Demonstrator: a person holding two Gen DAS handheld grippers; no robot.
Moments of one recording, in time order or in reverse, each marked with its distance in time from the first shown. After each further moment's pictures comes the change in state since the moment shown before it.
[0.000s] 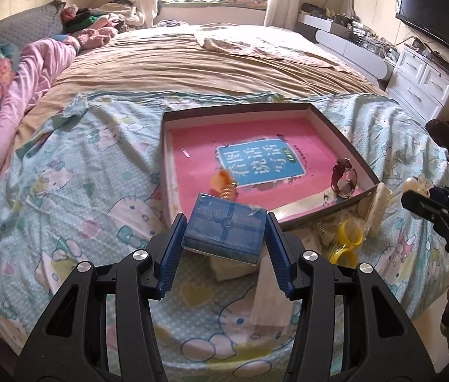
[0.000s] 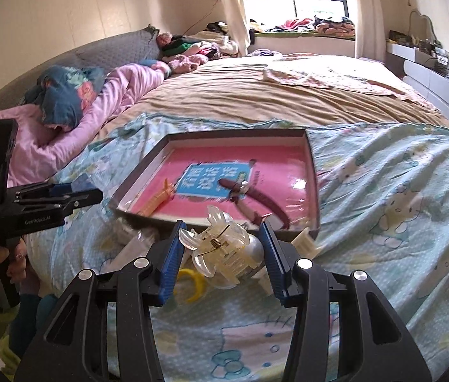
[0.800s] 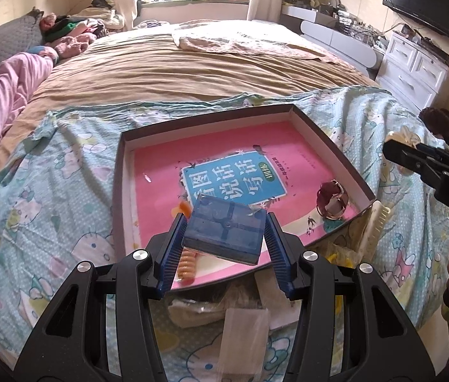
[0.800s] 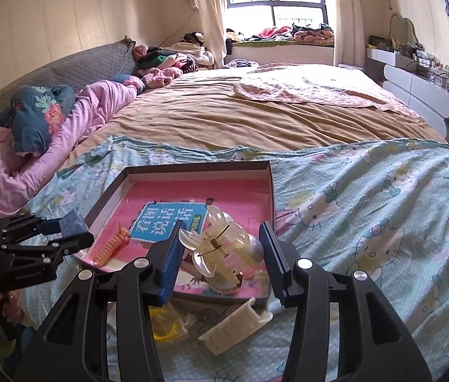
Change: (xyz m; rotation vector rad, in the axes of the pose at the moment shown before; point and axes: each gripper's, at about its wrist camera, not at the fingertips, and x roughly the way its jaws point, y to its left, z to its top) left arm 0.041 -0.036 0.033 0.065 0.022 -0.032; right arm 0.030 -0.043 0.051 0.030 -0.043 -0.090
